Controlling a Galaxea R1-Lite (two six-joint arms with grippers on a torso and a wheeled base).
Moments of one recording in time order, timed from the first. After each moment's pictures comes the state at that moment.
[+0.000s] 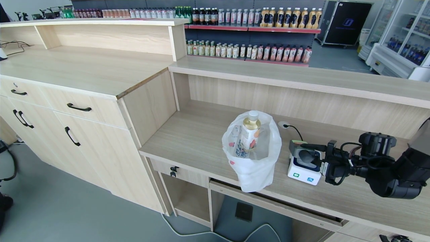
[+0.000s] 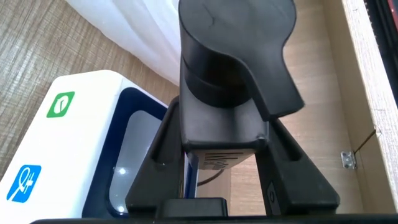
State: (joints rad) left arm 0.00 0.00 0.00 0.00 0.00 0.00; right arm -0.14 2.24 -0.81 -1.15 0.93 -1.61
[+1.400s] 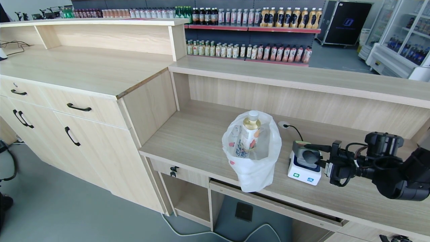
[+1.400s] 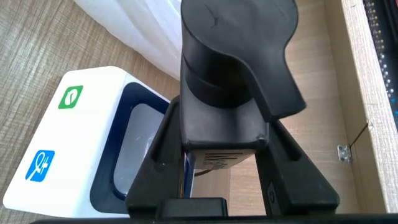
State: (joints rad) left arm 0.00 0.00 0.00 0.00 0.00 0.00; right arm -0.16 2.18 -0.76 -1.14 0.92 -1.62
